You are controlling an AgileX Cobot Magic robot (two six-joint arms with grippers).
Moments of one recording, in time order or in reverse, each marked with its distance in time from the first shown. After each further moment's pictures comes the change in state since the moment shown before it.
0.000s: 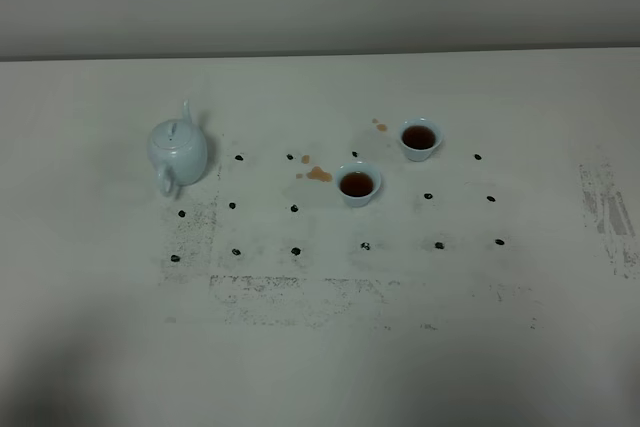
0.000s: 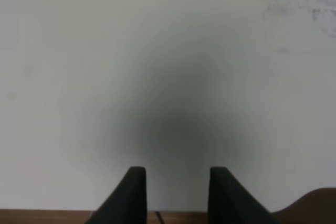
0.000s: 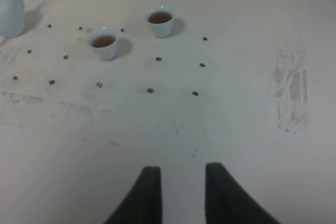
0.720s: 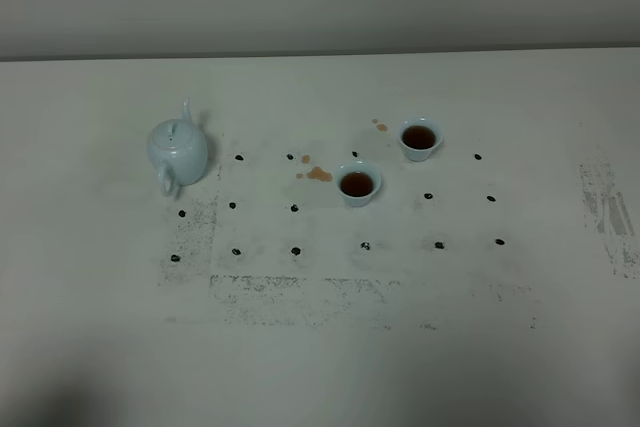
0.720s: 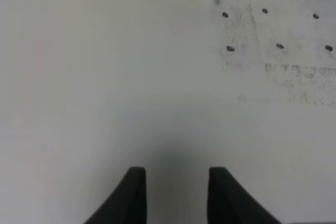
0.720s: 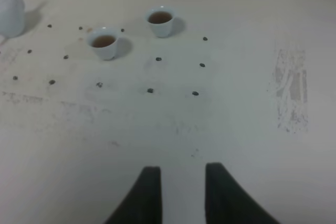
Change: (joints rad) left arm 0.000 -0.246 0.039 -0.072 -0.026 0.000; right arm 0.000 0.000 0.000 0.000 0.000 0.000
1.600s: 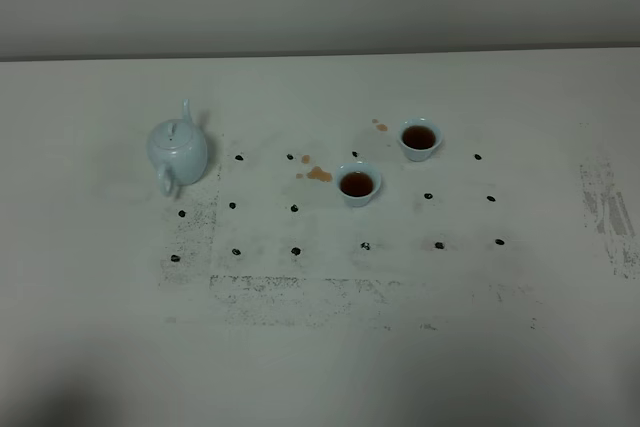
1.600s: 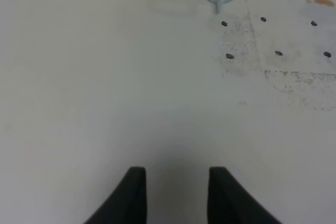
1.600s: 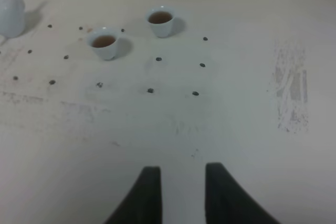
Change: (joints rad) left arm 0.000 -0.011 0.000 0.000 0.000 0.015; right arm 0.000 0.000 0.000 0.000 0.000 0.000
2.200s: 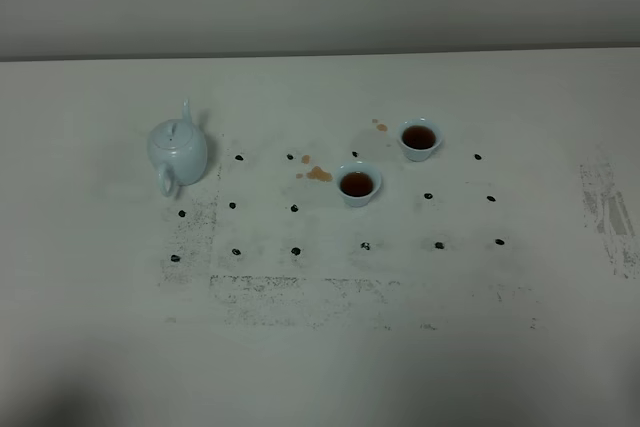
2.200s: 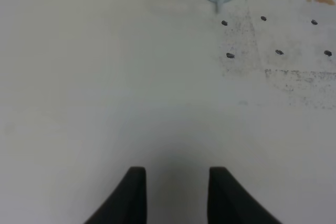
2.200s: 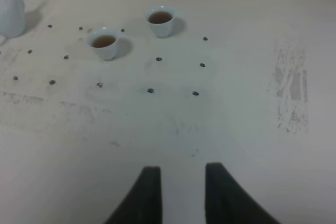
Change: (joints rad) left arm 0.000 0.000 0.000 0.000 0.000 0.002; right arm 0.000 0.000 0.000 0.000 0.000 0.000
